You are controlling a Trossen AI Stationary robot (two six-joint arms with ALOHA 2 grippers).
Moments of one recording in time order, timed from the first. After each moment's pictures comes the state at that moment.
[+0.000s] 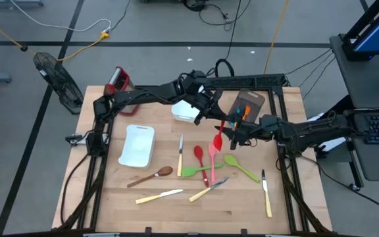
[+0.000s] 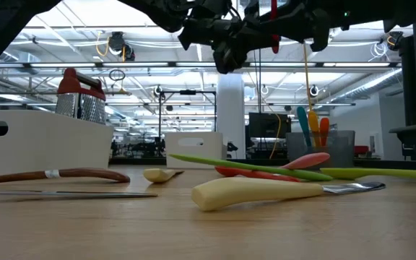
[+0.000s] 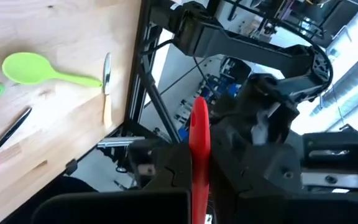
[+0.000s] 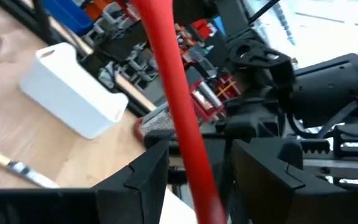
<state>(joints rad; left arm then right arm) 0.34 2.03 1.76 -0.12 0.75 -1.73 0.02 1.02 0.54 0.50 0.23 -0.83</state>
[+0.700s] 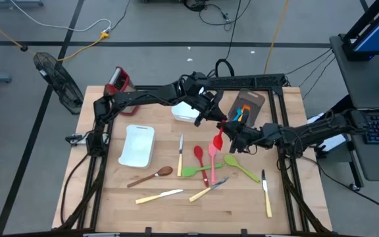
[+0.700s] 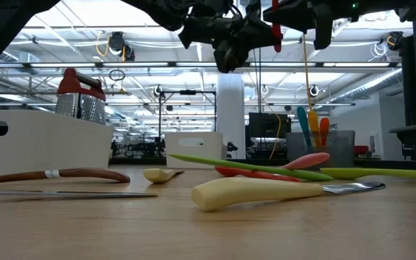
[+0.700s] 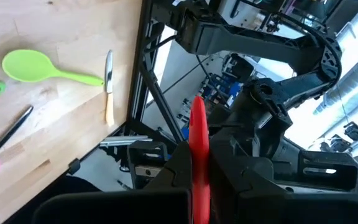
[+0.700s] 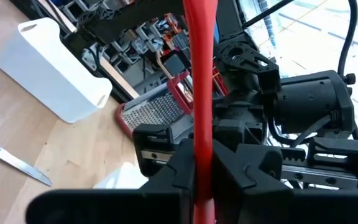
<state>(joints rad) 0.31 2.03 1.76 -0.13 0.75 -1.72 0.15 1.03 0.54 0.53 0.47 -0.96</state>
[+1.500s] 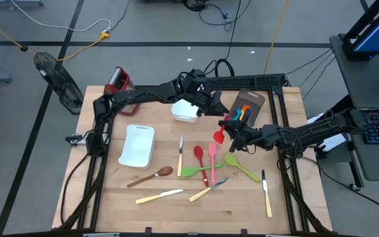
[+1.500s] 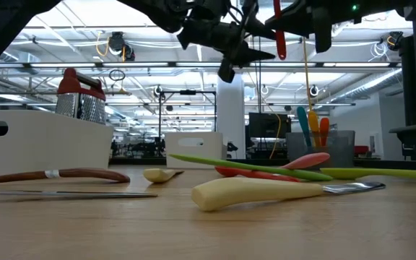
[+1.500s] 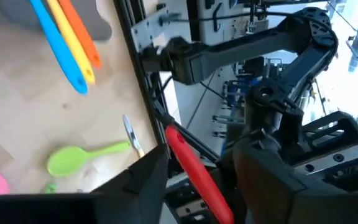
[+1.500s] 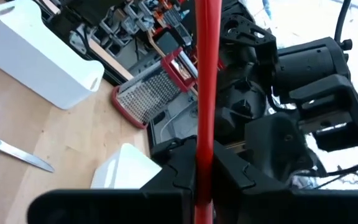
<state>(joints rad) 0.34 2.03 1.76 -0.13 0.65 -1.25 0.18 1.03 0.54 0.49 0.59 -0.88</state>
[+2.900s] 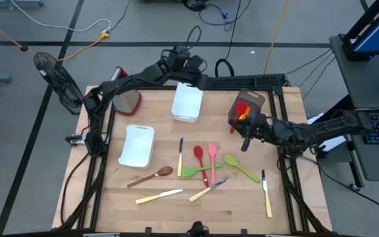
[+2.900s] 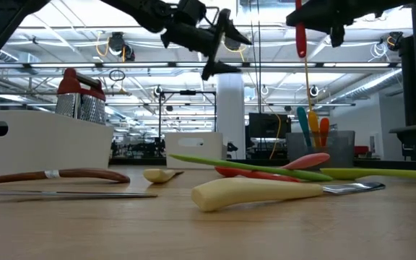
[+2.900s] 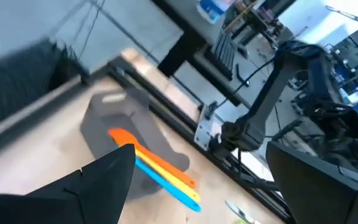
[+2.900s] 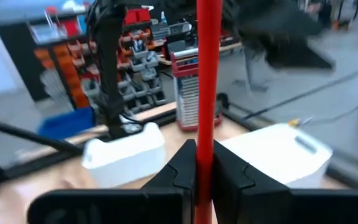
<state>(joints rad) 0.53 1.93 1.76 -0.16 0.50 -0.52 0.18 0.79 0.54 0.19 0.56 0.26</state>
